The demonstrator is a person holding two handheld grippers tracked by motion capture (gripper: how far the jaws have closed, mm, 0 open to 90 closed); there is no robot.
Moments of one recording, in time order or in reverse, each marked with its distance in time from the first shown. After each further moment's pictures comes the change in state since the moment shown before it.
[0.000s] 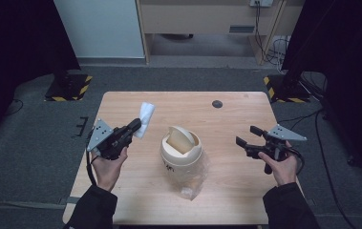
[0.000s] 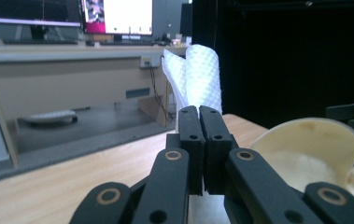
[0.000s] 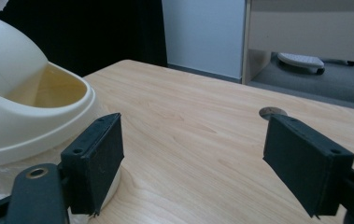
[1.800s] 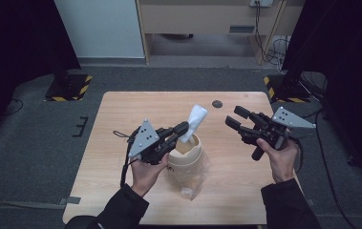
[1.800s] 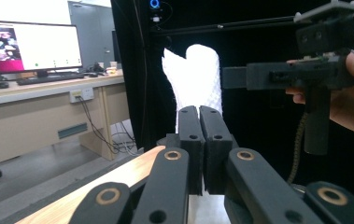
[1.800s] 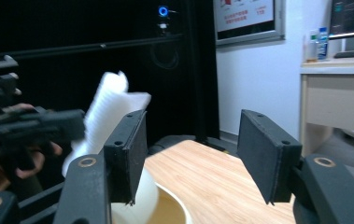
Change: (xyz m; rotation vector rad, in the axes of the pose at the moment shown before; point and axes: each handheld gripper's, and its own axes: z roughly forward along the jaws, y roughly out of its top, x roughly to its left) left arm -0.100 0.025 0.056 -0.066 -0.261 0.089; right arm 0.055 0.087 -0.007 -0.266 0.237 0.017
